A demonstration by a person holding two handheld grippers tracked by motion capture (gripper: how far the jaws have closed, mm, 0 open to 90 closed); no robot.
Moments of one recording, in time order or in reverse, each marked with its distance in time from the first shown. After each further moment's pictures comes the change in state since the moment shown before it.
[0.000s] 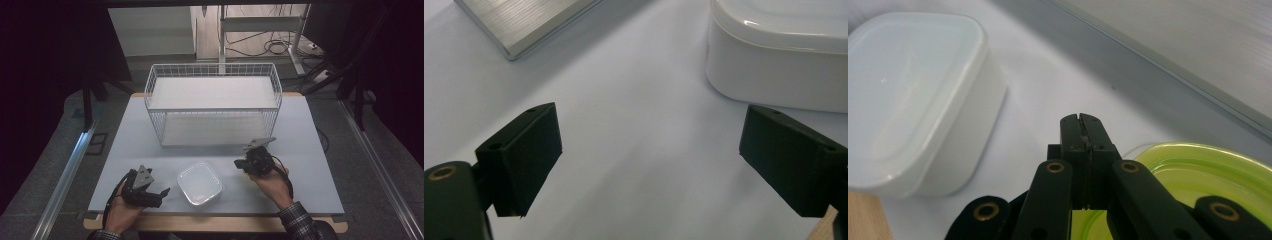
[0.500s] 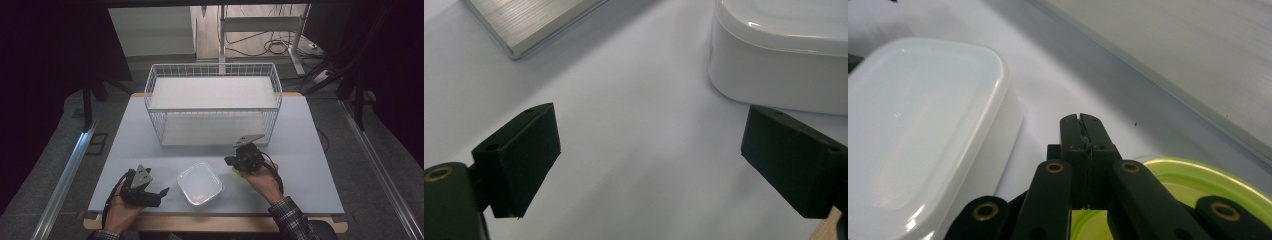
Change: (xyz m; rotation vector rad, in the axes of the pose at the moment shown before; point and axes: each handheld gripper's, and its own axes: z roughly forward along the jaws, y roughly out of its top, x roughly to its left) left arm 0.003 -0.002 -0.001 -0.011 -0.004 -0.012; right arm 0.012 0.020 0.019 -0.014 0.026 -0.041
